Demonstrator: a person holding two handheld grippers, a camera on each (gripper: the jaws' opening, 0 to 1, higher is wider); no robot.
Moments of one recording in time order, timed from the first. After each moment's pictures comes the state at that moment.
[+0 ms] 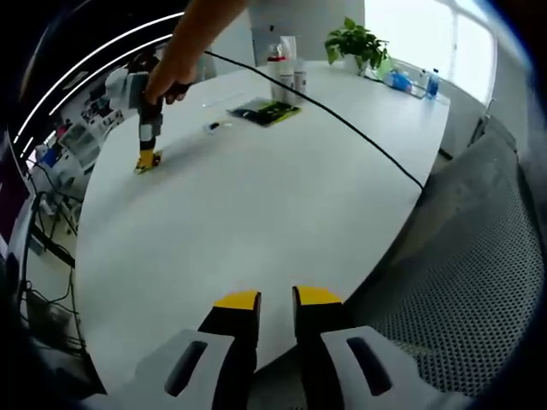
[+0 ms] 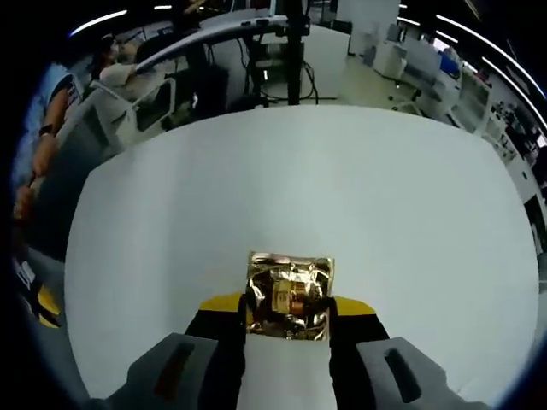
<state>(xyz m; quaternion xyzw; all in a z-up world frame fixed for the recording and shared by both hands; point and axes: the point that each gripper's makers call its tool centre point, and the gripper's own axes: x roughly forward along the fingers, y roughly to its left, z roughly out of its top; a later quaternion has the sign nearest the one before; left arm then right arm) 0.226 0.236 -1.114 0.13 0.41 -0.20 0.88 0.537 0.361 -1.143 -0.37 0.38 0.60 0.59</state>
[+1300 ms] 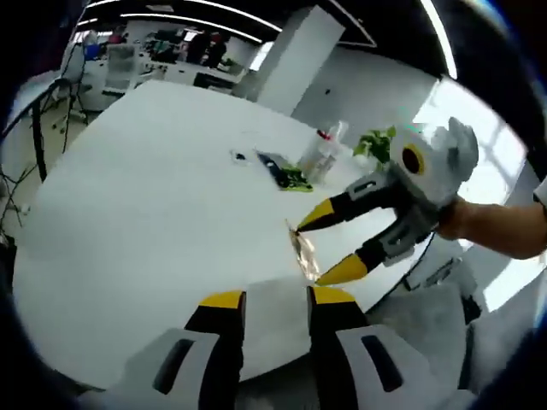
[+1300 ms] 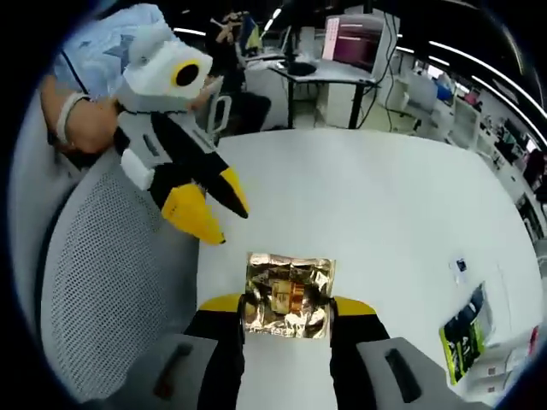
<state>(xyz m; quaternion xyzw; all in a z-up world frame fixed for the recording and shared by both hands) 0.255 0.225 -1.061 -0.24 0.34 -0.21 0.89 0.279 0.173 -1.086 -0.33 0.31 0.64 0.63</state>
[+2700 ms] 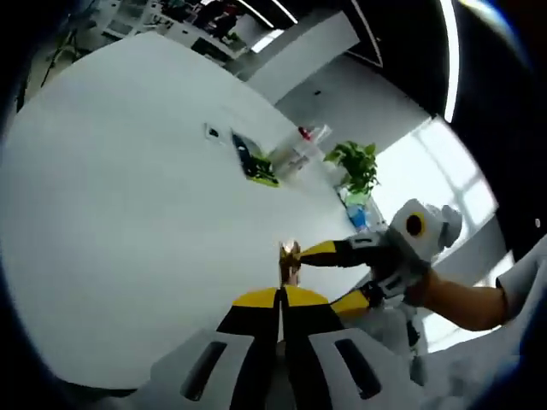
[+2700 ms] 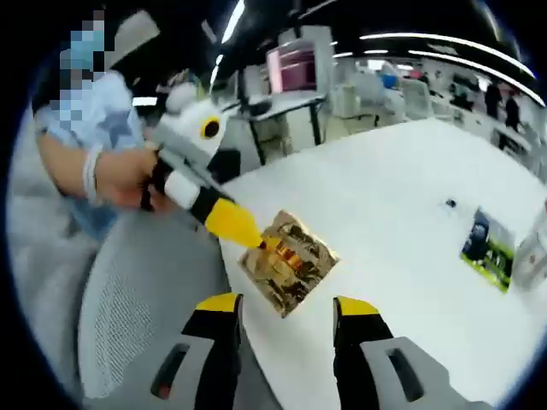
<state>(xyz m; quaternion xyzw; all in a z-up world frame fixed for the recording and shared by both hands) 0.260 0.192 -1.048 -0.36 0.35 -0.28 0.82 0.266 0.151 -1.051 0.03 0.37 0.59 0.72</state>
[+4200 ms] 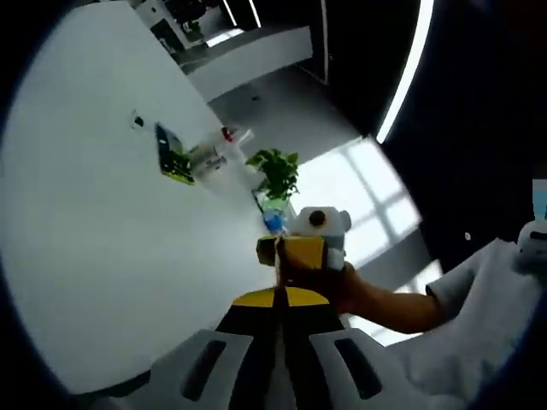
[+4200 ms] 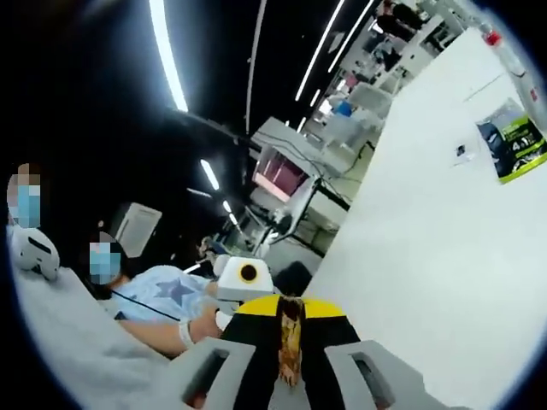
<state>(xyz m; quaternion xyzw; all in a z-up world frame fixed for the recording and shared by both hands) 0.242 0.155 -1.001 -0.44 0.30 -0.42 0.74 0.264 0.175 -0.985 0.31 0.35 0.59 0.66</state>
